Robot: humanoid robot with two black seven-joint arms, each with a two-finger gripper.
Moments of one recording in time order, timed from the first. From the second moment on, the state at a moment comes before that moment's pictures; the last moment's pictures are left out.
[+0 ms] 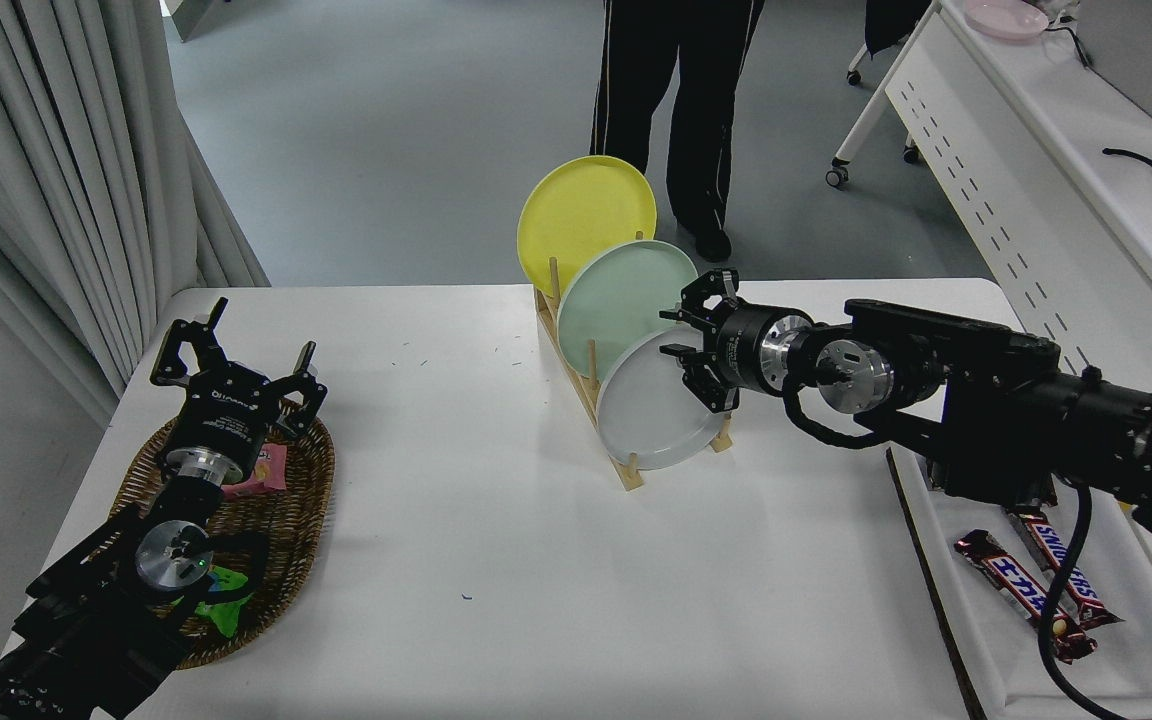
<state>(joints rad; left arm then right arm) -0.50 0.25 -1.08 -0.52 0.10 -0.58 -0.44 1.25 -0.23 -0.15 0.85 0.44 -0.10 -0.06</state>
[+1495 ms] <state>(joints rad) -0.50 0.25 -1.08 -0.52 0.10 -0.58 -0.44 1.25 -0.23 -0.14 0.85 0.44 -0.10 -0.07</state>
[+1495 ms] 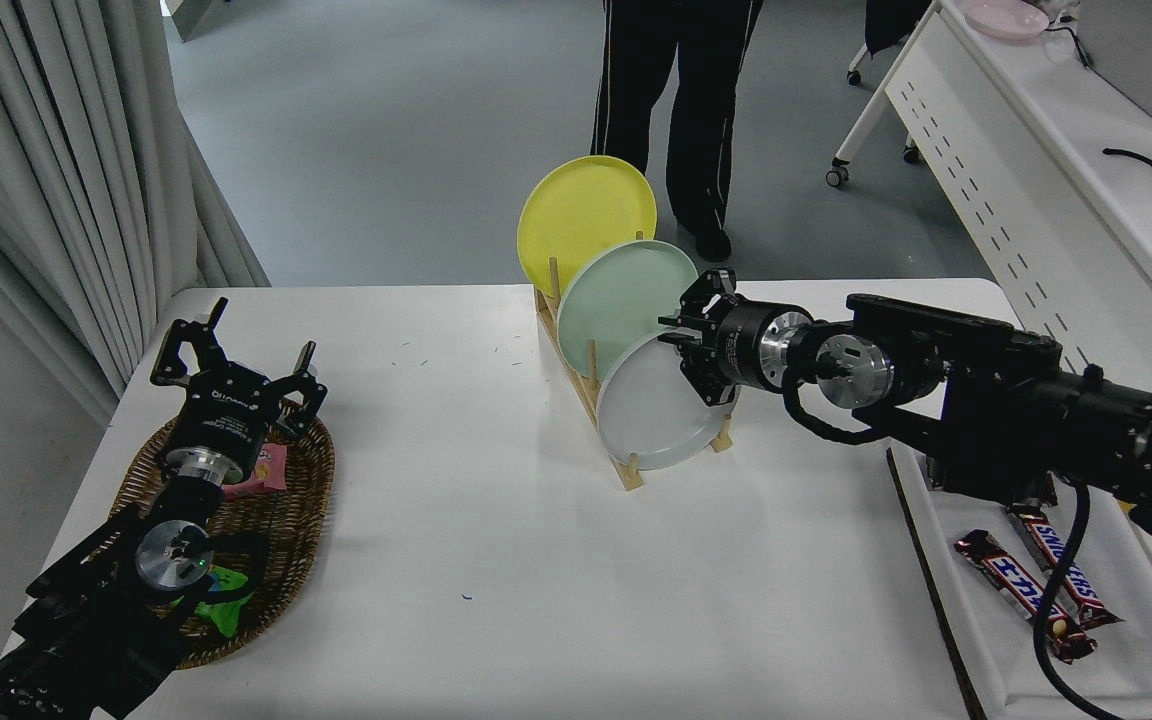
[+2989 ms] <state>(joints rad) -0.50 0.25 -1.08 -0.53 0.10 -0.58 -0.44 1.36 -0.37 -0.03 1.06 0.72 -0.19 -0.25</state>
